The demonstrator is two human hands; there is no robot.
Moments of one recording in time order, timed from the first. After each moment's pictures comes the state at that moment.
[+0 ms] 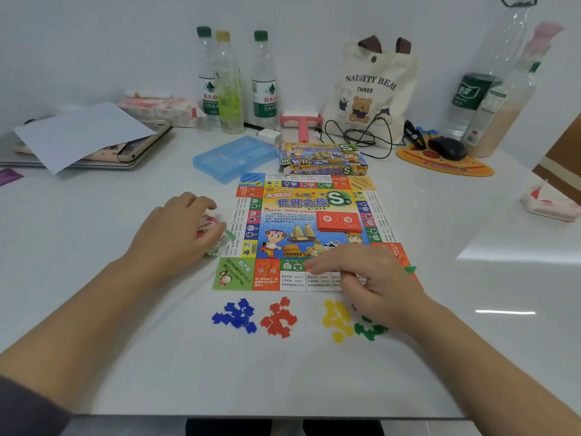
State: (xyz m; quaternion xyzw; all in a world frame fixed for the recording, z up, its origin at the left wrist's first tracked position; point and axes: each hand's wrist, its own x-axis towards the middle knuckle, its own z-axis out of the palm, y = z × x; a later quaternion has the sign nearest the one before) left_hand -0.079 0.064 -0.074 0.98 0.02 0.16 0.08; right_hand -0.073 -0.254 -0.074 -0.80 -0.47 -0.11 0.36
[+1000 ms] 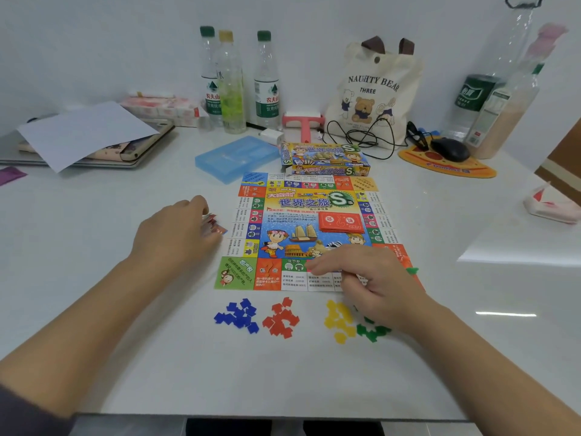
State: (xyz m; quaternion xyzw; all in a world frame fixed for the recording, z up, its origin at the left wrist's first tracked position) left_hand -0.085 0.046 -0.063 0.98 0.14 0.14 0.07; right_hand -0.073 -0.253 -0.073 -0.80 -0.47 -0.10 0.36
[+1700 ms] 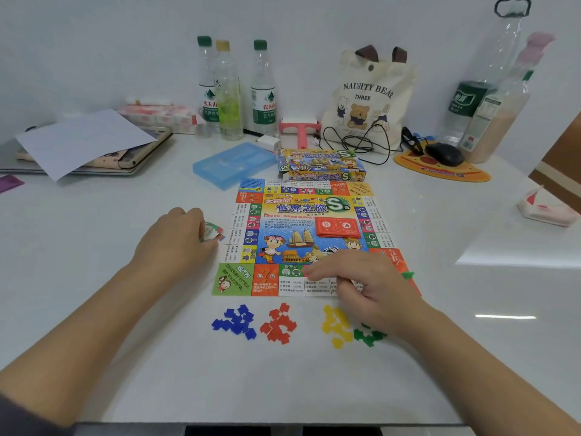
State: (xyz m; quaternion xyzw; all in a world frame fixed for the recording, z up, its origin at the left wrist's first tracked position) left_hand -0.078 0.052 -0.068 0.98 0.15 0.11 0.12; right_hand -0.075 -0.253 -0.073 -0.80 -0.46 -0.10 0.37
